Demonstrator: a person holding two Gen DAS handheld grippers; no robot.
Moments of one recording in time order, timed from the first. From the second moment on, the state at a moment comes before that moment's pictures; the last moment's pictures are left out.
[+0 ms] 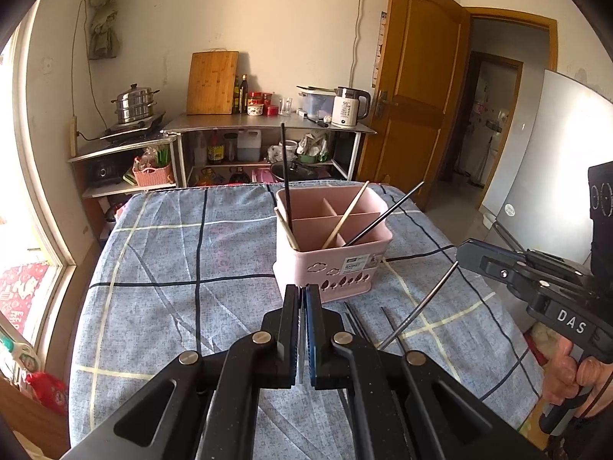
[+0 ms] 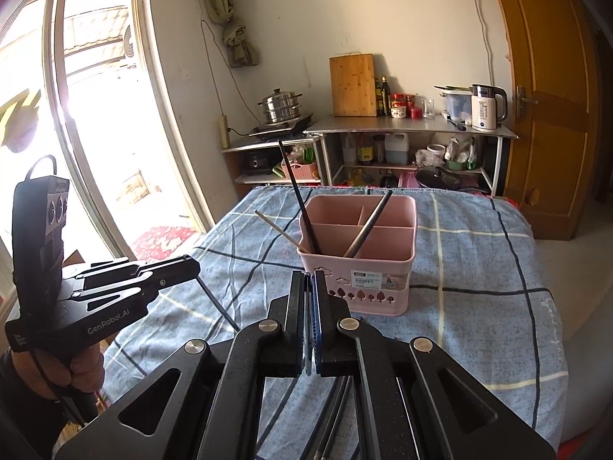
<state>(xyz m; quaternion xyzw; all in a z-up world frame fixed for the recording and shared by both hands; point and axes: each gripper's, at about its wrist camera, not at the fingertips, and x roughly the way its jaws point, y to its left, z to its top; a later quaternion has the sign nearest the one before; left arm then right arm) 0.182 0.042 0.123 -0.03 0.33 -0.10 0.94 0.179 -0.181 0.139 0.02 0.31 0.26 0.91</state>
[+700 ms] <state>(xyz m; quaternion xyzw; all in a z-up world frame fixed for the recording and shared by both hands) 0.230 0.018 0.197 -0.03 0.29 -0.14 0.95 0.202 -0.194 0.193 0.01 0.26 0.25 0.93</state>
